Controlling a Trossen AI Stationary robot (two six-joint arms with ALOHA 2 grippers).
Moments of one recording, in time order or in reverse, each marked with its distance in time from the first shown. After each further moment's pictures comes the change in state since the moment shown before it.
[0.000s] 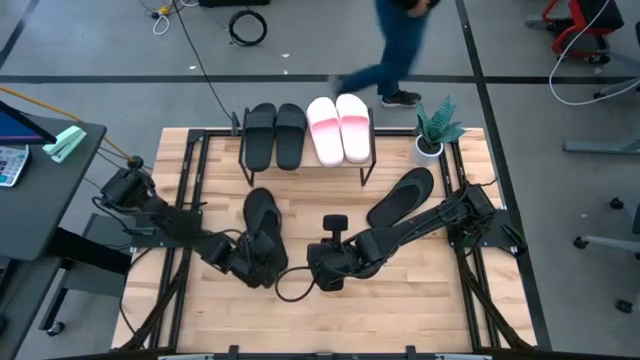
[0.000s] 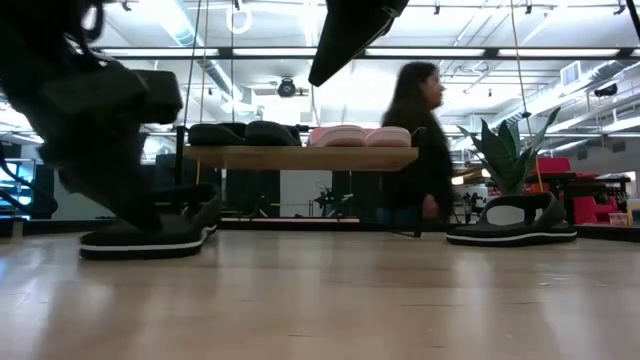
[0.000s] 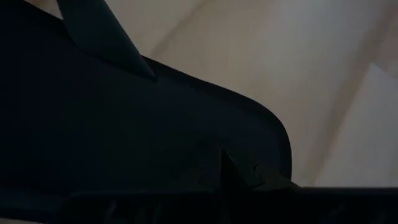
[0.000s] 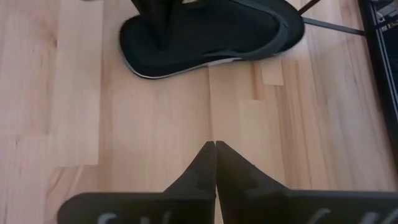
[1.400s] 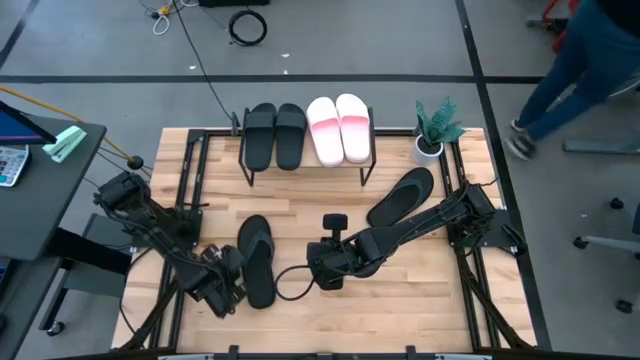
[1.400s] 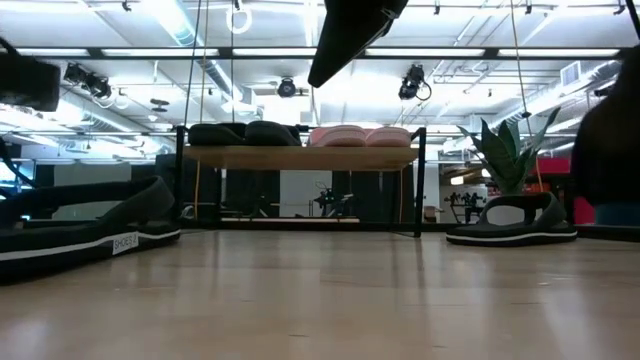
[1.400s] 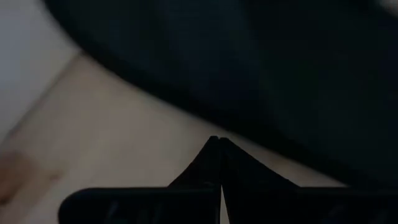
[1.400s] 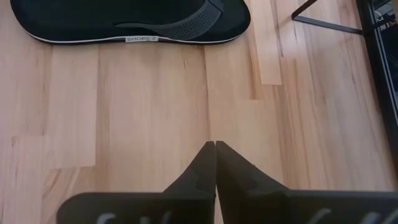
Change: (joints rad) left arm -0.284 -0.001 0.117 -0.562 0.058 -0.449; right arm -0.007 0.000 0.000 0.000 0.002 0.000
